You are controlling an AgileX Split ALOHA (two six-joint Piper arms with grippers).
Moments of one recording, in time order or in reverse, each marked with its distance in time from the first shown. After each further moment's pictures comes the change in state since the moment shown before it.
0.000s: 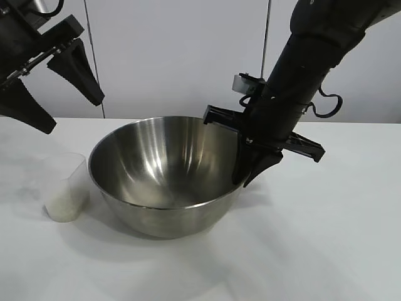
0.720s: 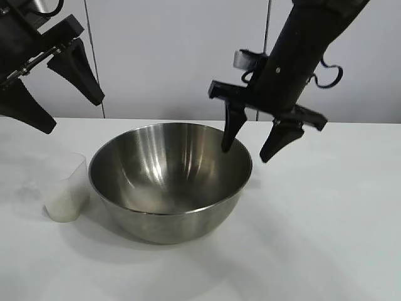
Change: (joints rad) left arm 0.000 0.000 0.000 -0.002 -0.001 0.000; right arm -0.077 0.001 -0.276 -0.163 0.171 -0.007
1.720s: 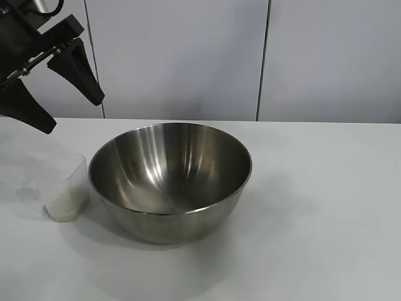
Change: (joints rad) left arm 0.000 0.000 0.000 0.000 0.000 0.000; right arm -0.340 -0.923 -0.111 -0.316 0.248 -0.019
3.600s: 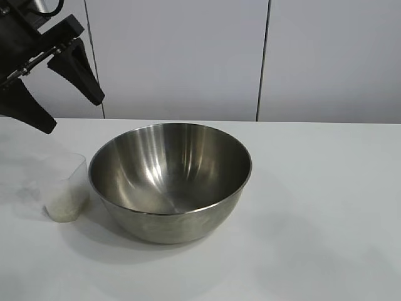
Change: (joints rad) left arm 0.000 0.000 0.000 -0.001 0.000 0.000; right arm 0.003 -1.148 1.324 0.056 -0.174 -0.079
